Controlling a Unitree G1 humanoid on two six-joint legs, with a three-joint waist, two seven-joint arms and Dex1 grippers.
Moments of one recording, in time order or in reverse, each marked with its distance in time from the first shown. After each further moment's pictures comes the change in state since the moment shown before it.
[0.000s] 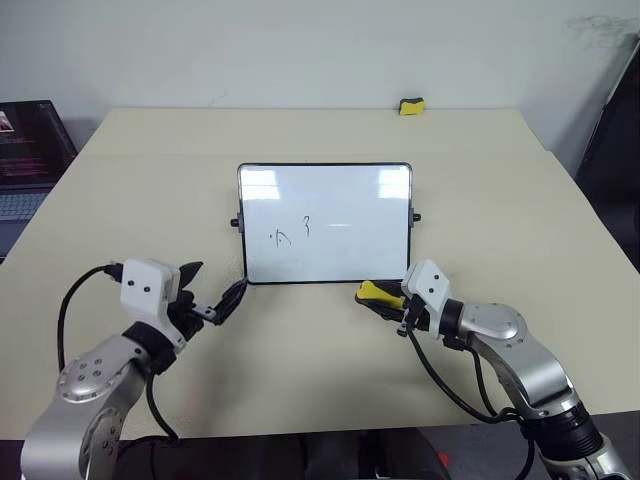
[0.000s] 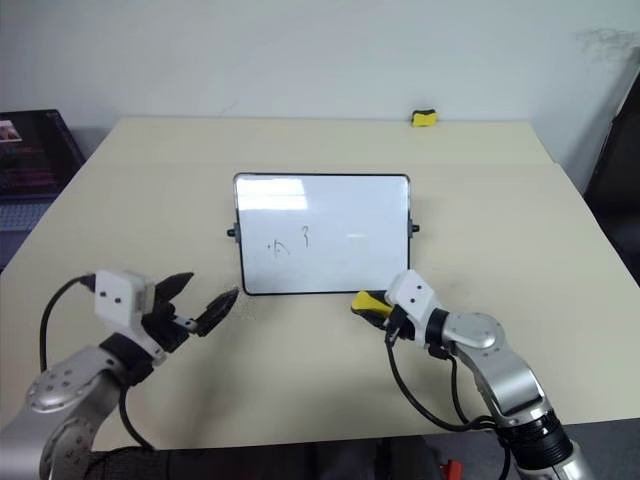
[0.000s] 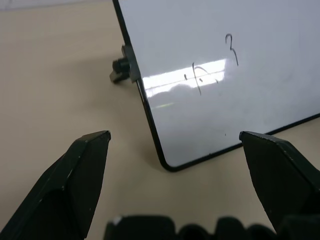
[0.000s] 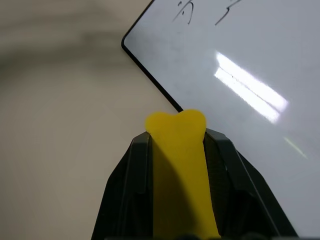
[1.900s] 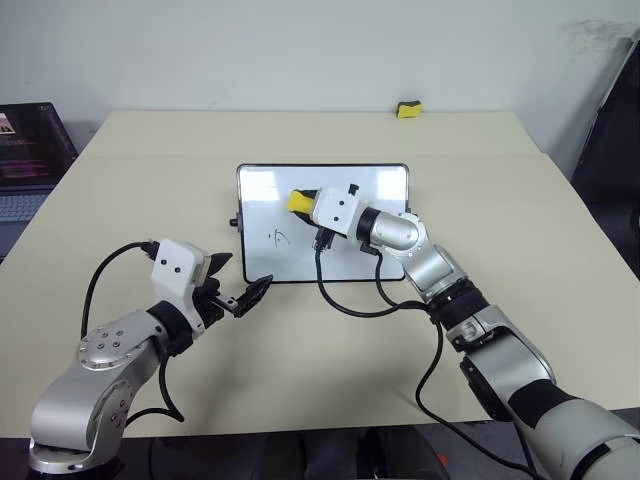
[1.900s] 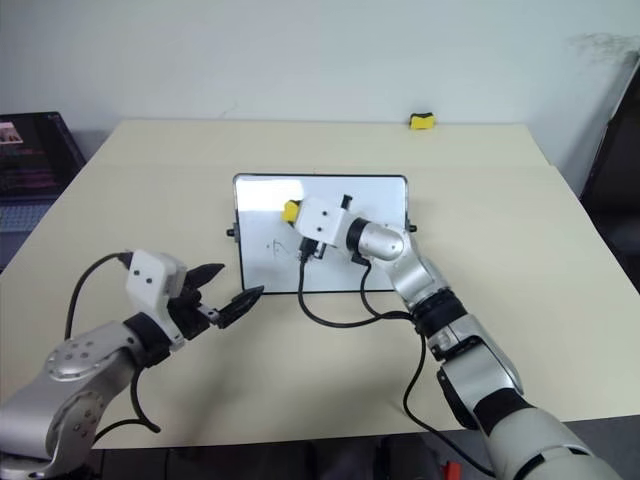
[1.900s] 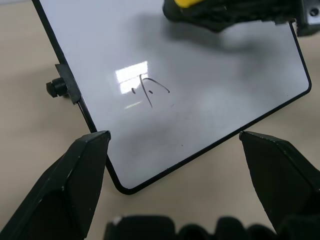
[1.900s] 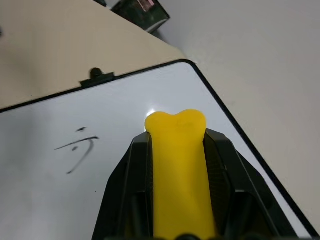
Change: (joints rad) left arm -0.176 0.093 -0.095 0.008 -0.028 0.124 -0.066; right arm -0.699 0.310 0.121 0.933 -0.436 -0.622 -0.220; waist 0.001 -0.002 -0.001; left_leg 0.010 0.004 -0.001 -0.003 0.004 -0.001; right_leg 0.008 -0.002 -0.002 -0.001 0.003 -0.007
